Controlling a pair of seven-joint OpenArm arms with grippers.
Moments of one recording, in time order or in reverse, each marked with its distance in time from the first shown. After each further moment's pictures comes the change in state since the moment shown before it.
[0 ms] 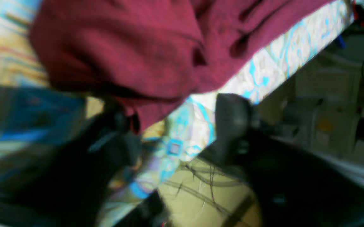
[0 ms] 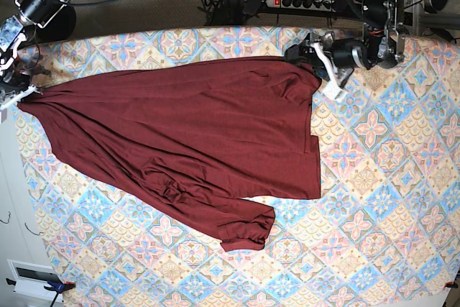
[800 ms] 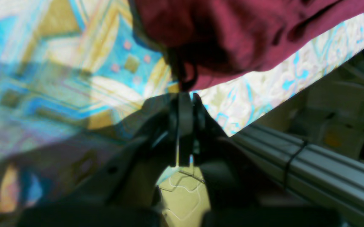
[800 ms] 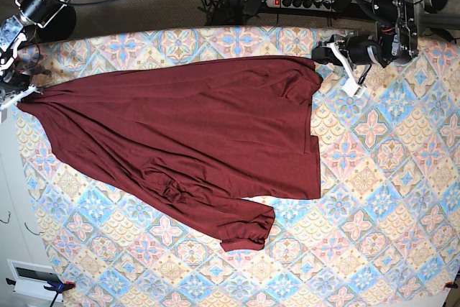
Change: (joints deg) left arm 0.8 -0.7 -8.4 -2.6 0.1 0.2 1.5; right arm 0.0 -0.1 0.0 0.0 0.0 0.0 -0.1
